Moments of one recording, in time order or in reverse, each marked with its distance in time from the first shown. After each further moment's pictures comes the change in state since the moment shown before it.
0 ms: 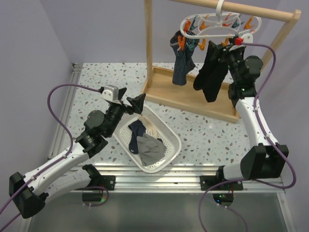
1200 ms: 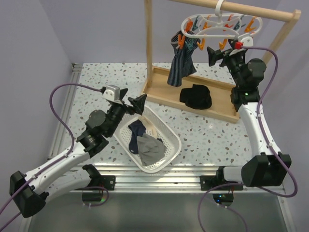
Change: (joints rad) left arm 0.000 0.009 -0.003 0.001 0.008 -0.009; right arm -0.006 -0.063 -0.020 -0.083 -0.060 -0.037
